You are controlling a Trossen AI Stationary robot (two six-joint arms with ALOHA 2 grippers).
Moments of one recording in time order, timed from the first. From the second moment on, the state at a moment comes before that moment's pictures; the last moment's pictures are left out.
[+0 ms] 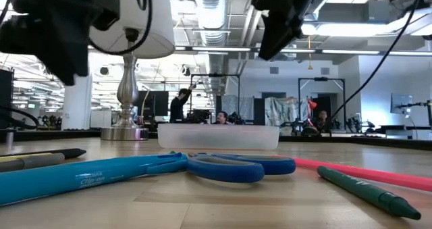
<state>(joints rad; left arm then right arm) -0.52 1.47 0.98 -0.73 -0.22 -1.53 -0.03 1.53 1.32 -0.83 0.32 0.26</state>
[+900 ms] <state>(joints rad) -0.55 1.70 0.98 -0.62 -0.15 -1.63 -0.03 1.48 1.32 -0.89 0.32 0.26</state>
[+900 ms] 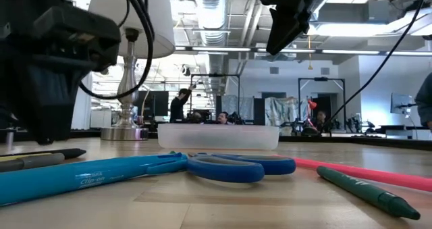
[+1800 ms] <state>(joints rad) -0.55 1.75 0.98 -0.64 -0.13 -1.60 -0.03 1.48 1.32 -0.91 0.32 0.26</state>
